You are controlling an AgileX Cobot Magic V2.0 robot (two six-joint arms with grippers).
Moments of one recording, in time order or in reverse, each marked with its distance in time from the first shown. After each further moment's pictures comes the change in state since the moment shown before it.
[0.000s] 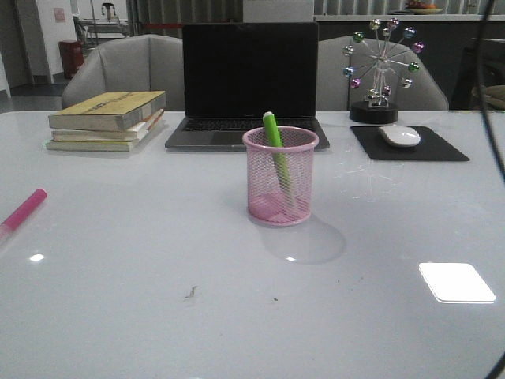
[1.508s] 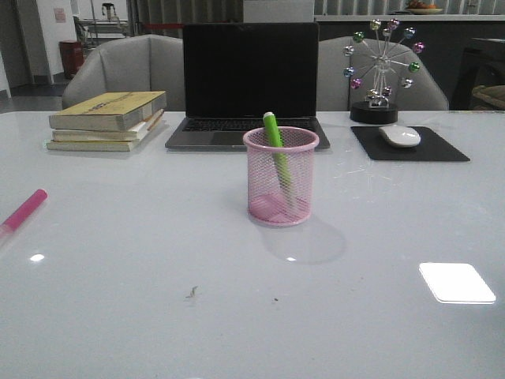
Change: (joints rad) left arm 0.000 -0.189 0.000 0.000 0.112 0.000; right arm -0.321 -0.623 0.490 -0.103 0.259 0.099
